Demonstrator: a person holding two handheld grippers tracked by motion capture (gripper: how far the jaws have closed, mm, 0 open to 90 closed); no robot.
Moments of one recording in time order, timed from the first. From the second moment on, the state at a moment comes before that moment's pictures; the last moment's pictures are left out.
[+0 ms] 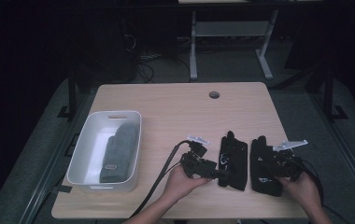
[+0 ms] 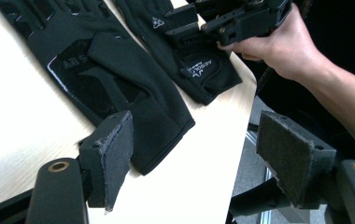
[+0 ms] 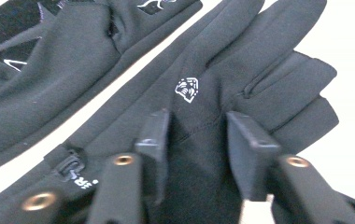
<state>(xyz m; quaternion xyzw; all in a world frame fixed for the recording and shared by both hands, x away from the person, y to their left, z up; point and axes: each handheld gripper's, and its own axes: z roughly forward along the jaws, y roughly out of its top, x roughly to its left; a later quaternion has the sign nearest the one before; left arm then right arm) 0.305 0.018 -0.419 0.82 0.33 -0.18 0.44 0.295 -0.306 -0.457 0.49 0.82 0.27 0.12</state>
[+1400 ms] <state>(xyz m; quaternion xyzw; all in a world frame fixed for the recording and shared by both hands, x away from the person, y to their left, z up) 0.307 0.042 -0.409 0.82 0.34 -0.16 0.44 0.328 -0.247 -0.412 0.50 0.77 0.39 0.04</state>
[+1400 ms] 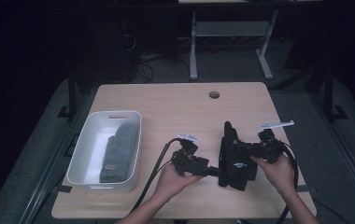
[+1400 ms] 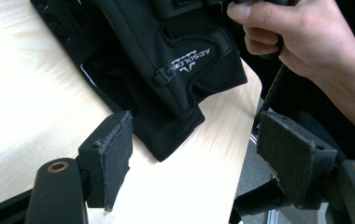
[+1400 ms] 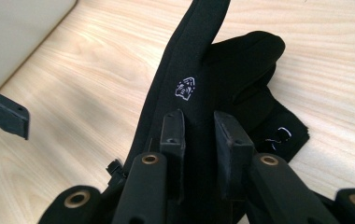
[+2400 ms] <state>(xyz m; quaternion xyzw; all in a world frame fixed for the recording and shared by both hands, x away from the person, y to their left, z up) 0.308 0.039 -0.423 0.82 0.35 -0.16 0.43 0.307 -0.251 -0.435 0.50 0.79 0.35 0.05</state>
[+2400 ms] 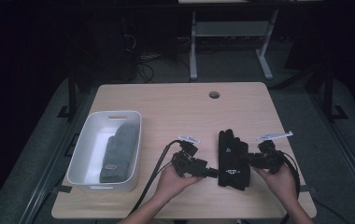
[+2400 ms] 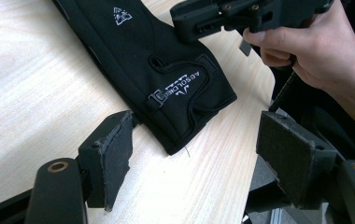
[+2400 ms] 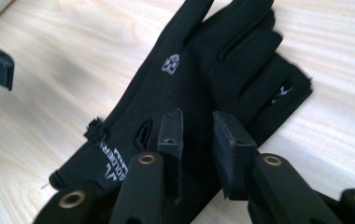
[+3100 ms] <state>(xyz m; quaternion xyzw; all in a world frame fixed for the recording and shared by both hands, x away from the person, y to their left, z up) 0.310 0.034 -0.448 0.83 0.37 -0.15 0.39 0.300 -0.241 -0.447 0.48 0.80 0.37 0.02</state>
